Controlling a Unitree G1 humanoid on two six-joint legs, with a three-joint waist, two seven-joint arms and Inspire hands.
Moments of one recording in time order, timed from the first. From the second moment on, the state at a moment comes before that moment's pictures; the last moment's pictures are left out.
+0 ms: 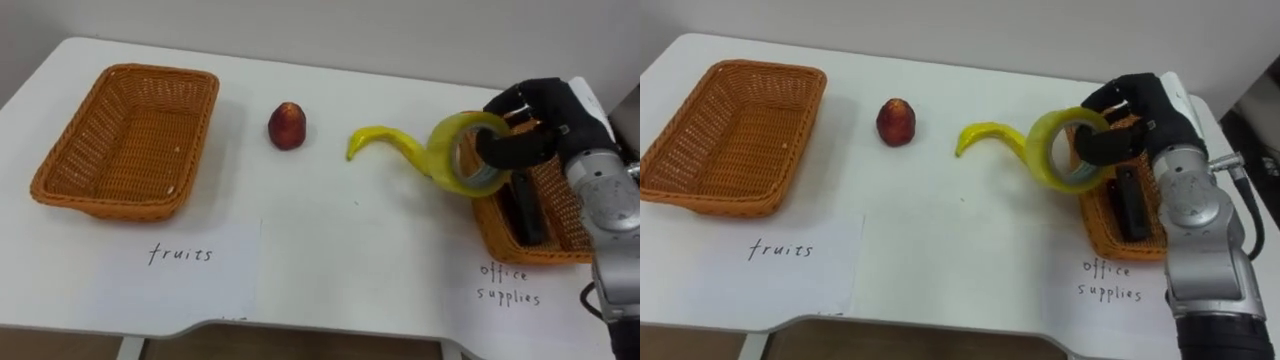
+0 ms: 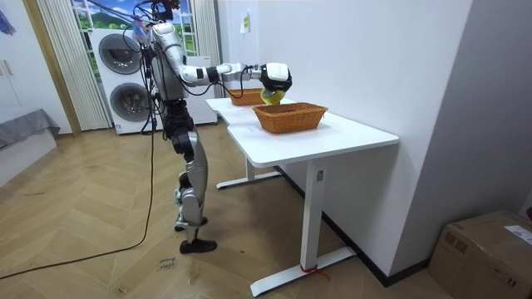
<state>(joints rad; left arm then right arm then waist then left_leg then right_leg) 0.27 0.18 0.12 1.03 0.12 0.14 0.17 -0.26 -0.41 -0.15 0.19 -0.32 0.20 0.12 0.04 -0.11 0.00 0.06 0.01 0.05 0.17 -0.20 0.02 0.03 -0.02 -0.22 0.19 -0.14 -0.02</state>
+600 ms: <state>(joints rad) 0.28 0.19 0.13 1.03 0.12 0.15 0.16 -0.26 -0.42 -0.16 0.25 -0.28 0.17 0.05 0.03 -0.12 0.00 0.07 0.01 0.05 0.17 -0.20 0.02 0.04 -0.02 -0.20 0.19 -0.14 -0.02</state>
